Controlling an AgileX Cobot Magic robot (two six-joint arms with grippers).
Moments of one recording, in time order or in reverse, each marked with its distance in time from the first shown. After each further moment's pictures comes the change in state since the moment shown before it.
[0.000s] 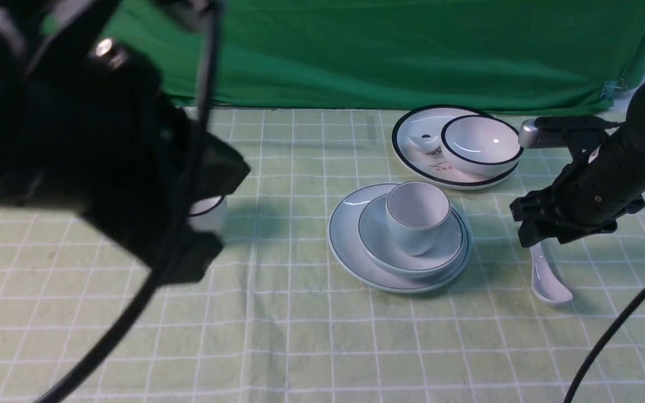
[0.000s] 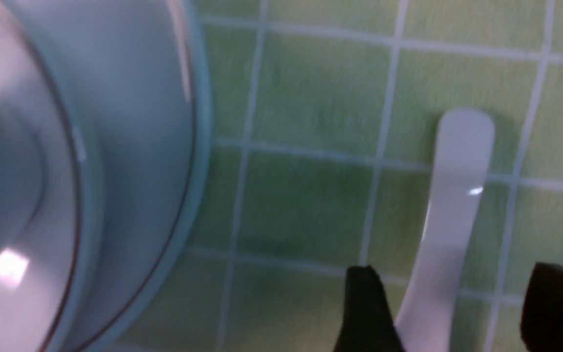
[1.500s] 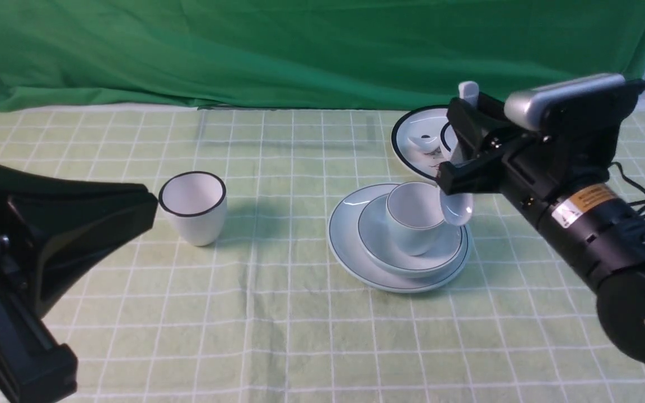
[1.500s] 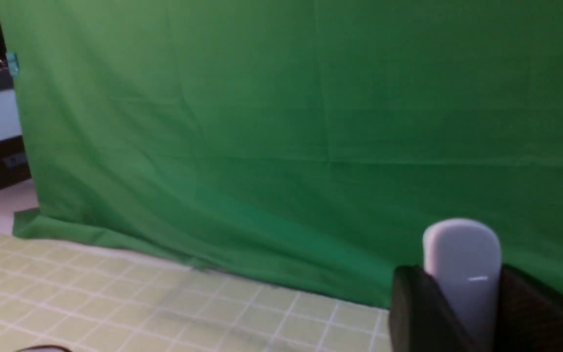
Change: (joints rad) right arm 0.409 -0.347 0.635 0.001 -1.625 0.065; left arm 0.000 -0.294 0.303 0.035 -0.285 -0.088
